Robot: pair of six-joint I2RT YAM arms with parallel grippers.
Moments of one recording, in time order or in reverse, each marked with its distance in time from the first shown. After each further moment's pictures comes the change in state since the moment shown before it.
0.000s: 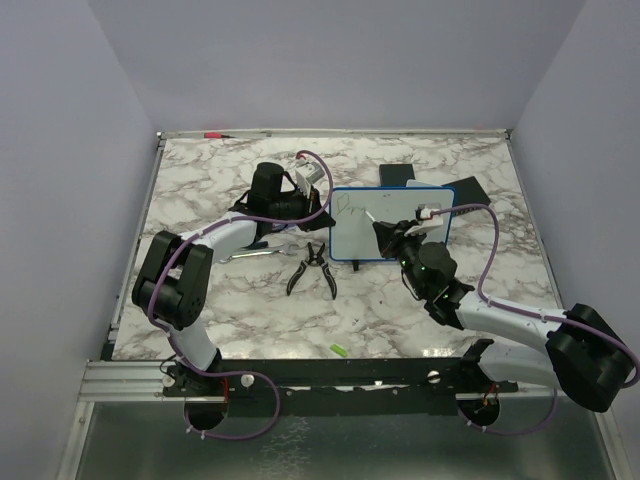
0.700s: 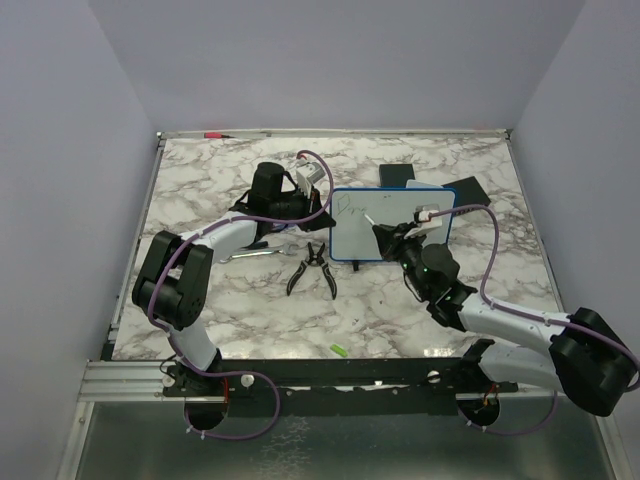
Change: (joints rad) left arm -0.002 0.000 0.005 -0.008 0.001 0.000; right arm 0.000 -0.036 -0.018 -0.014 -0.061 -0.042
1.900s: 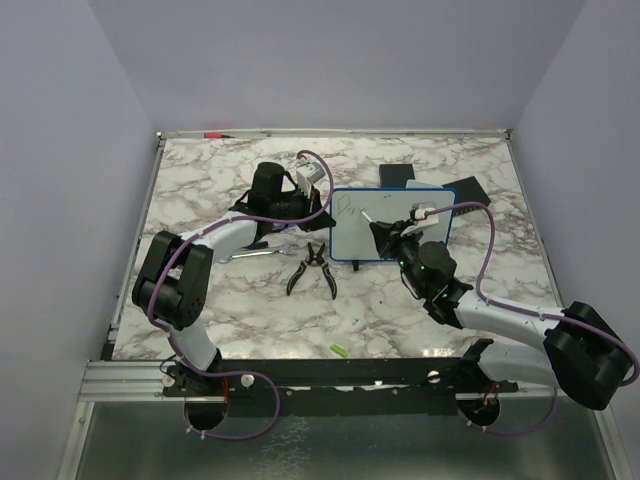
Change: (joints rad) left arm -0.001 0.000 0.001 -0.003 0.000 0.000; right arm 0.000 0.049 0.024 0.037 0.000 -0.025
